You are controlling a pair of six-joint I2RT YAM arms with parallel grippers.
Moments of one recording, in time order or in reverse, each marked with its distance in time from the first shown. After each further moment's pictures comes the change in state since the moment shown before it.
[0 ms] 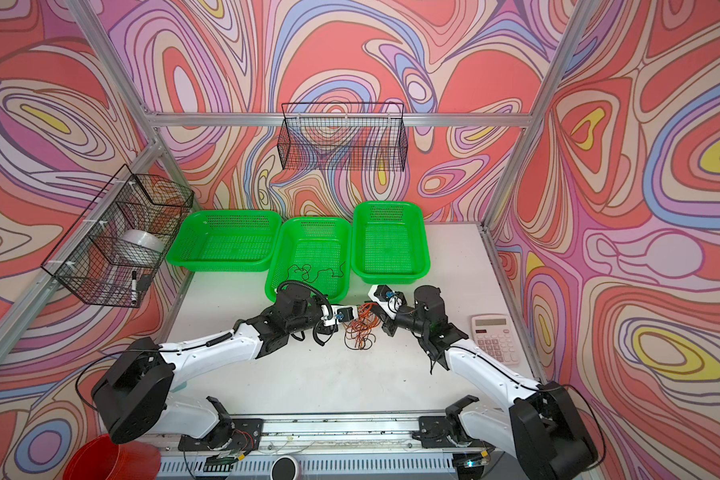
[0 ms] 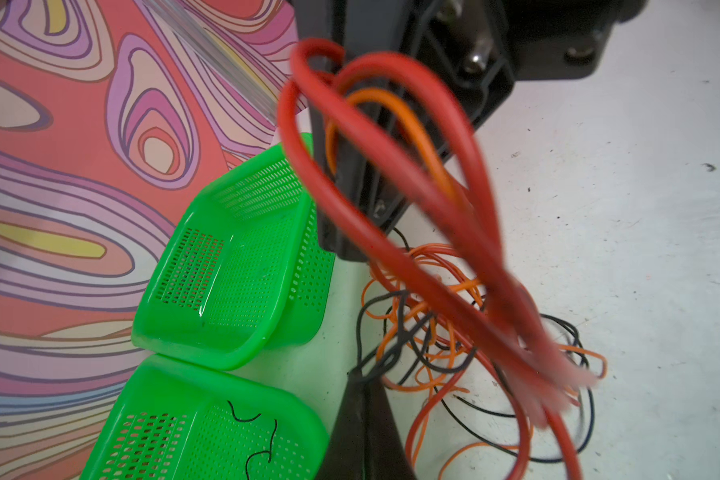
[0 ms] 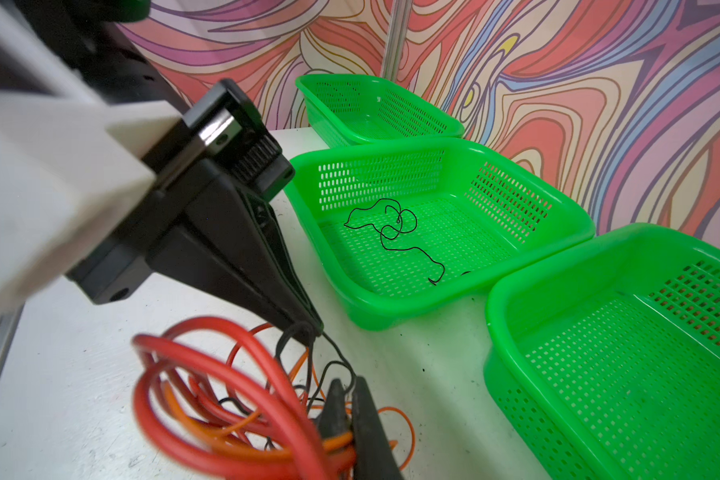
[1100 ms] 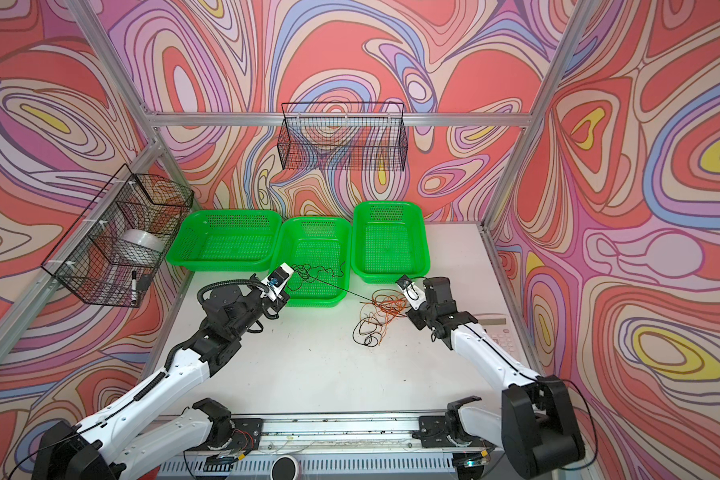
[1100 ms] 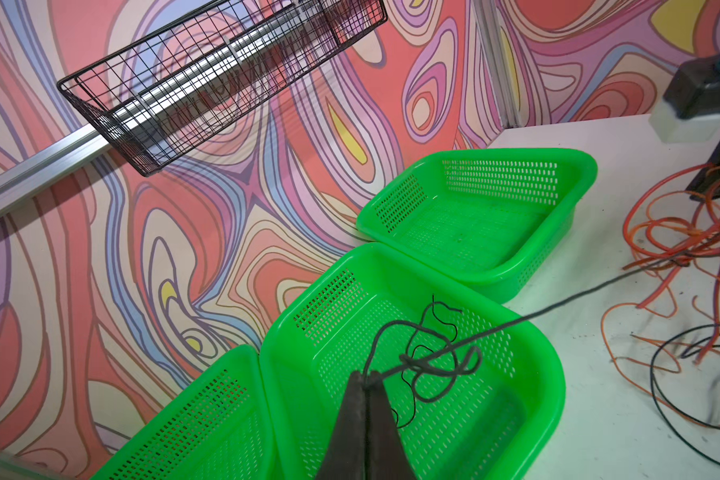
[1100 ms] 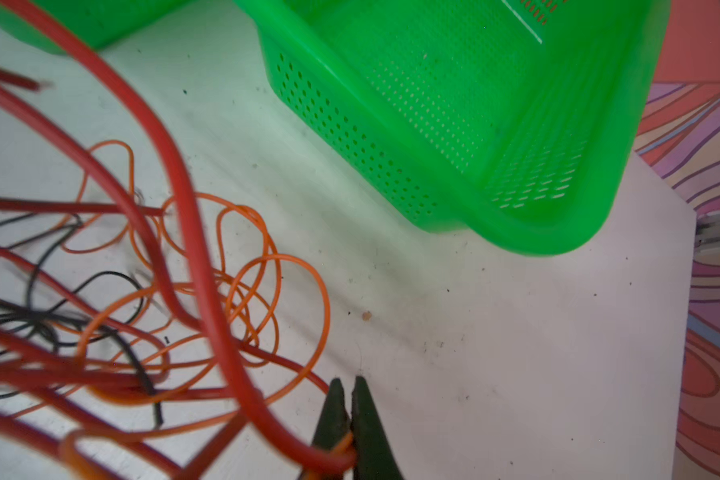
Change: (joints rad) left arm 0.280 -0.449 -0.133 0.019 -0.200 -0.300; right arm -0.188 0.105 0.141 -0.546 0.588 -0.160
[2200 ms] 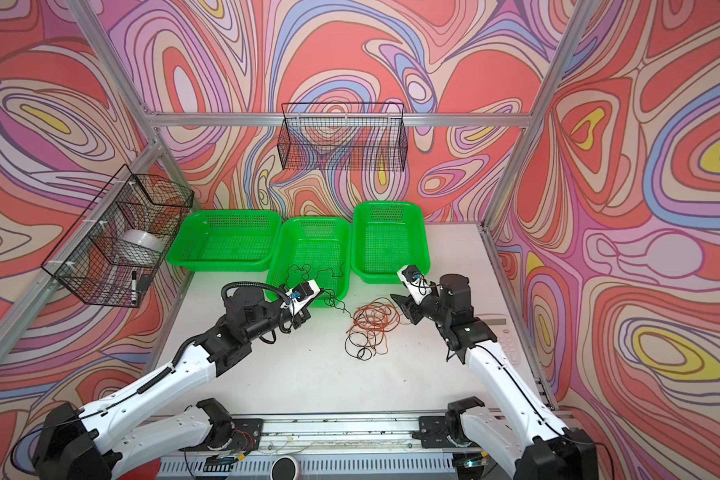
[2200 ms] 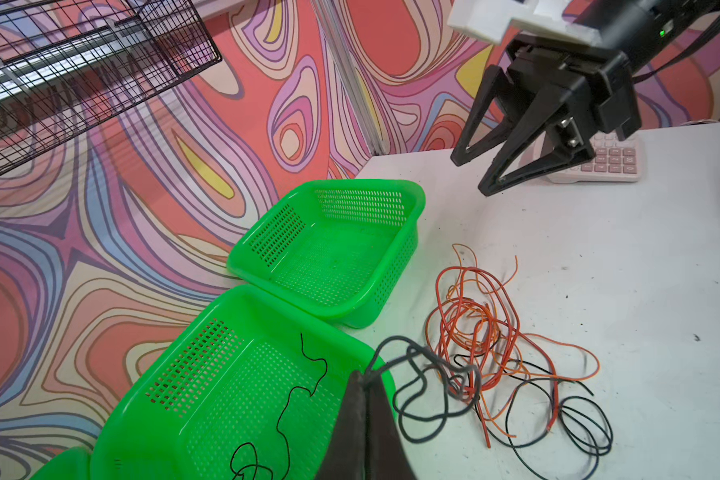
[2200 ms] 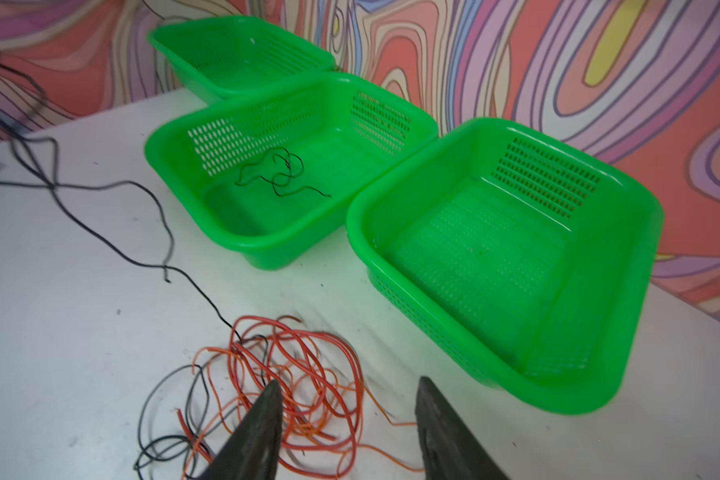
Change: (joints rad) left arm -0.200 0.069 0.077 -0.123 0.153 -0.058; right arm 0.013 -0.264 0.011 0.144 -0.497 0.208
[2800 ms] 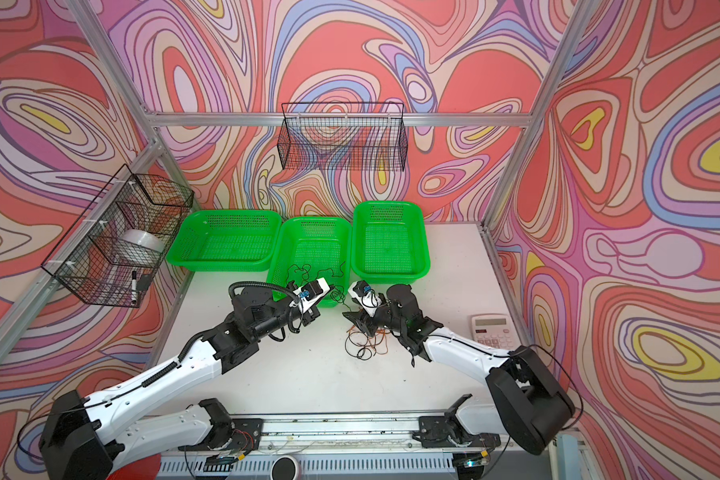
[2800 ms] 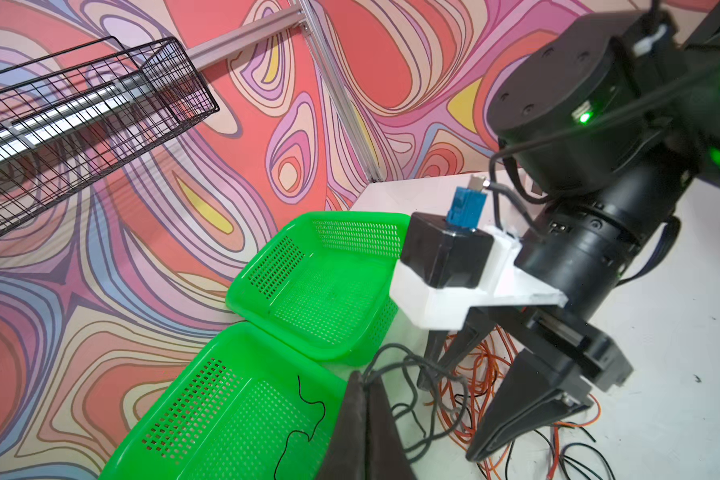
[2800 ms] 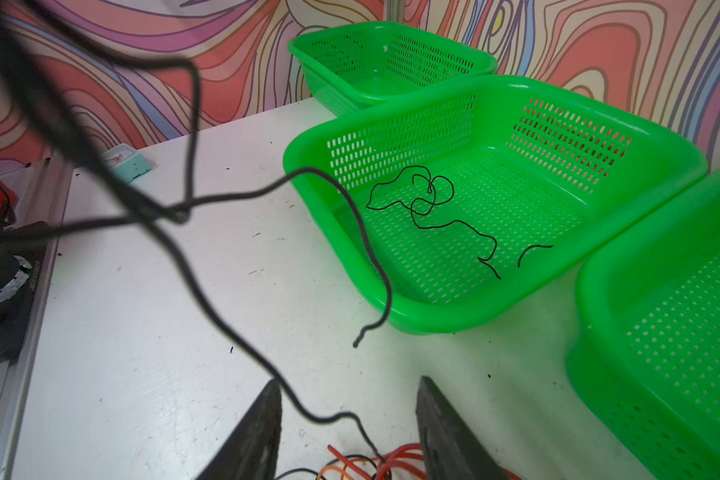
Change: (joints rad) left arm -0.084 0.047 0.060 0.042 -0.060 0.003; right arm 0.356 0.386 -0.056 0.473 0.074 0.145
